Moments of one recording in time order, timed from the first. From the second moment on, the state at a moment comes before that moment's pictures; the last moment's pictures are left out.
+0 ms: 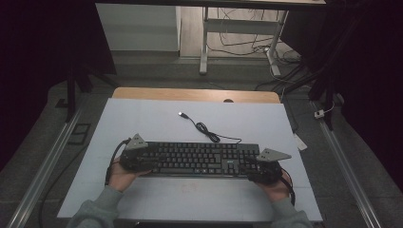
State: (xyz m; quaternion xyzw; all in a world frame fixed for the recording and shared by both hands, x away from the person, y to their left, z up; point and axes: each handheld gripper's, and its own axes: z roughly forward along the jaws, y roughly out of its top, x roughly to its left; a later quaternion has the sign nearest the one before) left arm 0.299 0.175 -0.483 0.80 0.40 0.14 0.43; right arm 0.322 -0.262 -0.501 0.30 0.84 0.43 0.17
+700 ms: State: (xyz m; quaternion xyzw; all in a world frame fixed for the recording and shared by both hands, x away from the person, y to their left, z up) left arm 0.305 0.194 -0.487 0.79 0.43 0.16 0.42; right arm 0.322 -0.261 -0.502 0.30 0.84 0.42 0.17
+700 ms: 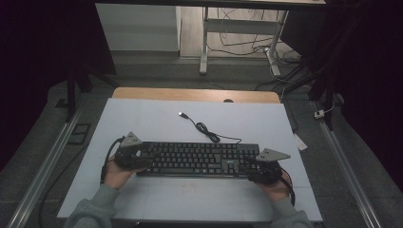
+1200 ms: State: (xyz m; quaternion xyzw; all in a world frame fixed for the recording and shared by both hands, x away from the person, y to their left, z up) left arm 0.307 0.210 -0.490 0.78 0.44 0.17 0.41; right arm 0.323 -0.261 -0.502 0.30 0.84 0.42 0.17
